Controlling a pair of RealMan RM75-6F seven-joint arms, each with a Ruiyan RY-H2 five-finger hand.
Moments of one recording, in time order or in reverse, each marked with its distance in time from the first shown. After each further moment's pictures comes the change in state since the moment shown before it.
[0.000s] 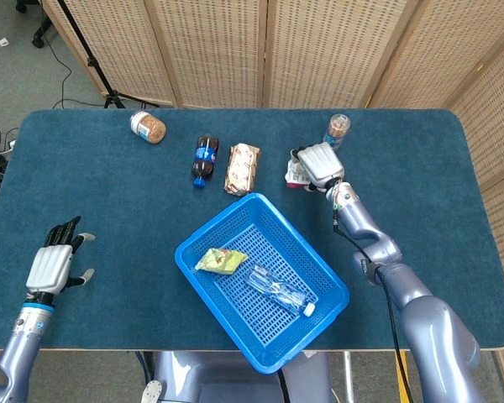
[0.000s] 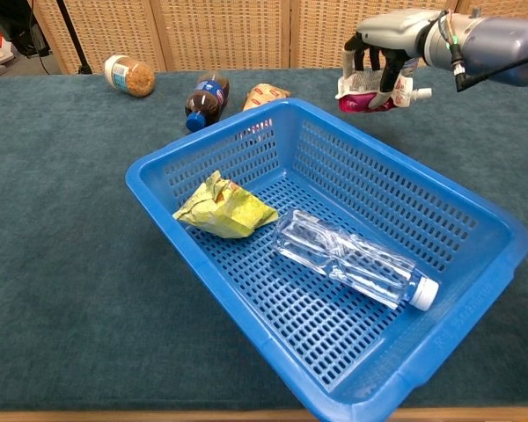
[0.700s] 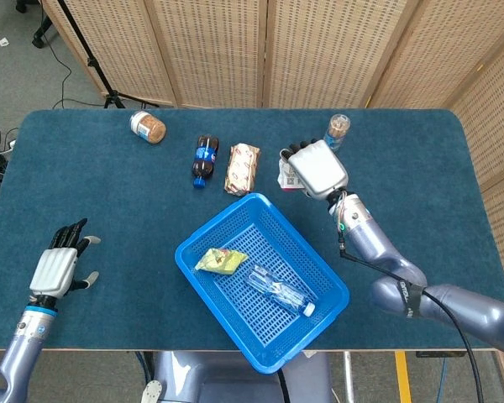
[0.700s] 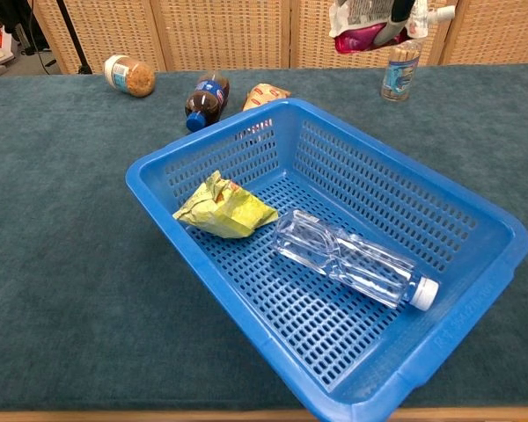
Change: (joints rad) left arm 0.003 0.011 0.021 -0.026 0.045 0.019 -0.002; right arm -0.112 0.496 0.116 -1.013 0.343 0.250 -0.793
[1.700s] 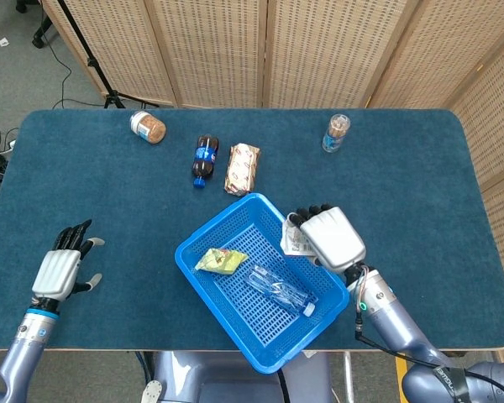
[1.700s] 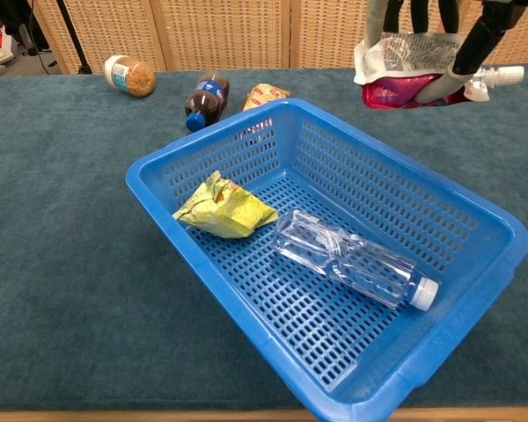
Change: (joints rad) left arm 0.004 0.012 0.013 -0.031 0.034 0.024 0.005; right arm -0.219 0.148 -0.140 -0.608 -0.045 0.293 -0.123
